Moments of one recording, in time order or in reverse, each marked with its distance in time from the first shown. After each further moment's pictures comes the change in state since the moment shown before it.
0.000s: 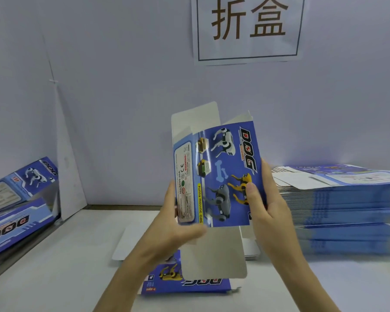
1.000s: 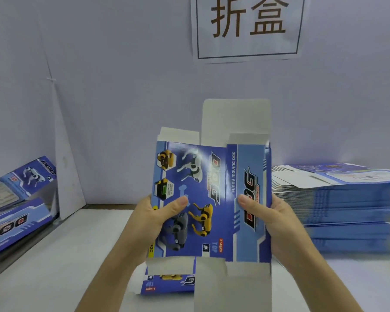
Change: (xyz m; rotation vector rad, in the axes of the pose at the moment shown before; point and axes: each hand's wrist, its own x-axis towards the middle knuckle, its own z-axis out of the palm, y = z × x) left_hand -0.001 0.009 -0.019 -0.125 0.204 -0.060; right_hand 0.008 0.010 -0.020 0.235 -0.079 0.448
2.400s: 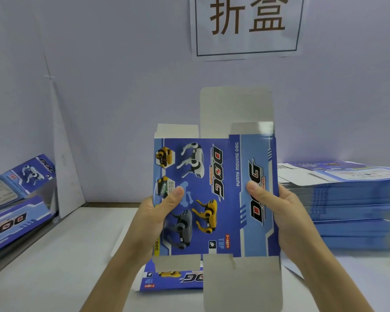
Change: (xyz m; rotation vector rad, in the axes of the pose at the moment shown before) left_hand 0.000 -0.006 0.008 -0.136 -0.019 0.021; right_hand -0.002 -0.013 -0.005 -0.022 0.029 -0.057
